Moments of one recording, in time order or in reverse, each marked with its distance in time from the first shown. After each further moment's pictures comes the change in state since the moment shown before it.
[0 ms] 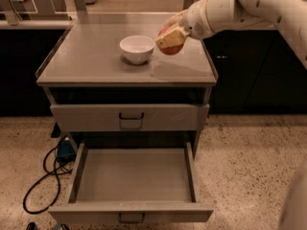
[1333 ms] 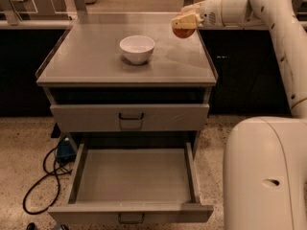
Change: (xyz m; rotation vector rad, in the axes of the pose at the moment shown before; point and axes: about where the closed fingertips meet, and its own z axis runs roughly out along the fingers) arm 0.026 -0.121 0.009 0.094 -0.189 0.168
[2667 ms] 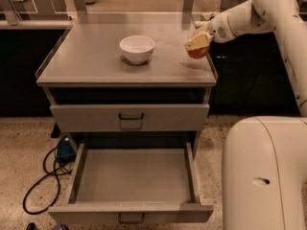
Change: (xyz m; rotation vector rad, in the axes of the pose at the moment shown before) arm 0.081 0.001 -0.027 -0.018 0.297 0.014
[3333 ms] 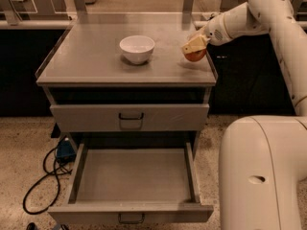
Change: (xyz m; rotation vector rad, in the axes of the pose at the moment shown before) arm 0.006 0.008 0.012 -0.033 0.017 0.006
